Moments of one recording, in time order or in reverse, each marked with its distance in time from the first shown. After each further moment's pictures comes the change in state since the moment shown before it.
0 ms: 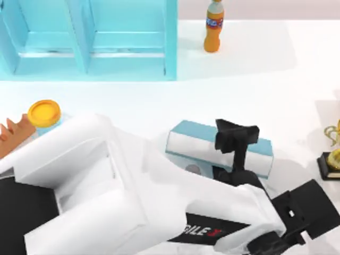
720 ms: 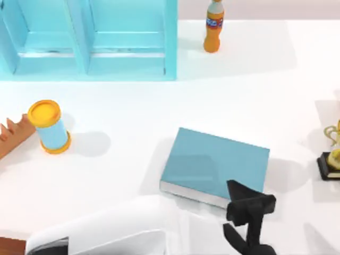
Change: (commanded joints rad) left arm -0.254 0.111 0.191 -0.874 0.035 -0.843; right arm 0.000 0.000 0.000 0.000 0.000 0.000
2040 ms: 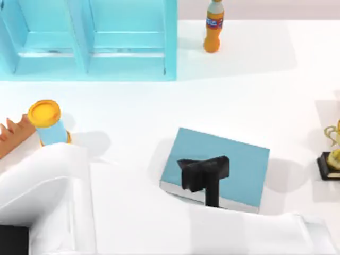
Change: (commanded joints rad) left arm 0.102 -0.181 -0.037 -0.283 0.198 -0.055; right arm 0.000 0.000 0.000 0.000 0.000 0.000
